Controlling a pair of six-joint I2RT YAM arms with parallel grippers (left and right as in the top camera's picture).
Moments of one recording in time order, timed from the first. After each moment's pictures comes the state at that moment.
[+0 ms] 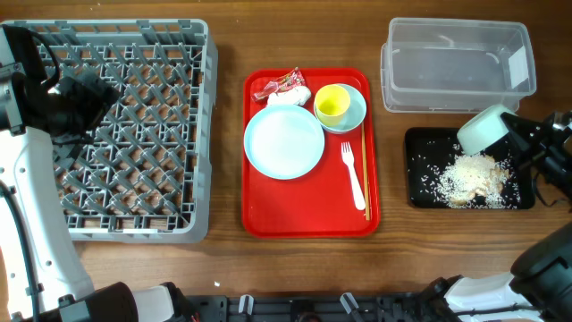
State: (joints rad) left arm 0.31 1.51 1.74 -1.41 0.05 -0.65; right arm -0.85 1.70 1.00 -0.50 -1.56 0.51
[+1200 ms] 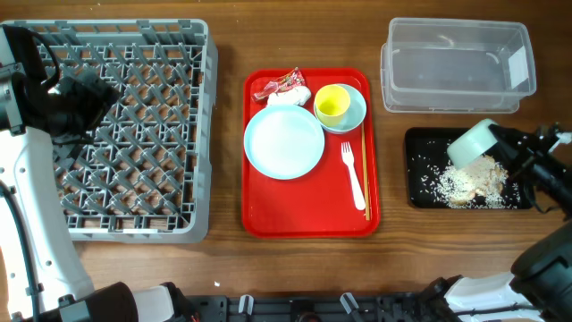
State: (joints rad) left arm 0.31 1.51 1.74 -1.41 0.05 -0.65; right arm -0.85 1.70 1.00 -0.77 -1.45 0.35
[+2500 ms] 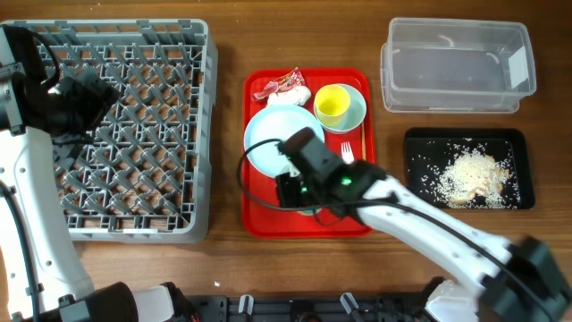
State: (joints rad) left arm 0.31 1.51 1.74 -1.41 0.05 -0.65; right arm 0.81 1.54 1.00 -0.54 -0.22 0.59
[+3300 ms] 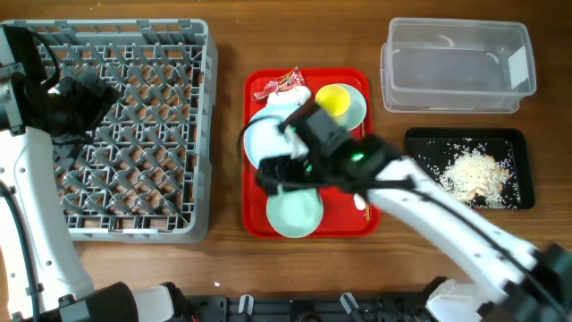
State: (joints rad) left arm 0.31 1.51 1.74 -1.41 0.05 -0.65; right arm 0.72 1.51 1.25 -0.79 -0.32 0.54
